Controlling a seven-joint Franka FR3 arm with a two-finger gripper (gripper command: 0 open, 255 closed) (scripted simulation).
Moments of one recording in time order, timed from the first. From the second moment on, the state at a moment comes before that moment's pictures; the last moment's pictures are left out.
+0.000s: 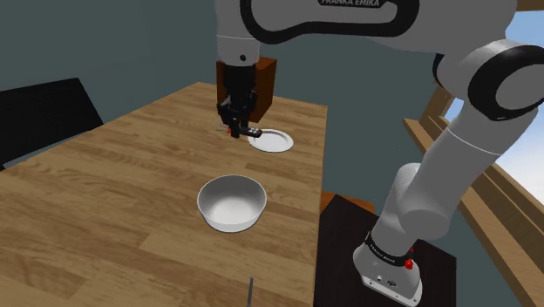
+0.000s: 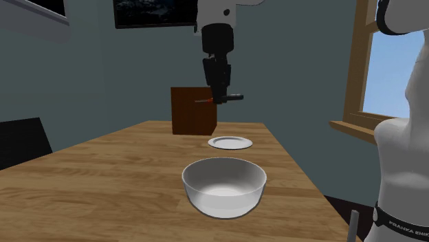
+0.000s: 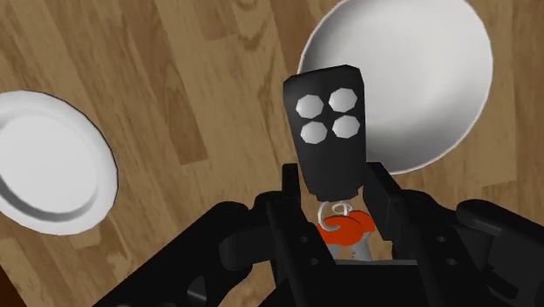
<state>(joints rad) 0.22 -0.14 0.26 -1.77 0.04 1.59 0.29</state>
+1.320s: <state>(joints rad) 0.39 -0.54 0.46 -2.09 0.25 1.55 0.61</state>
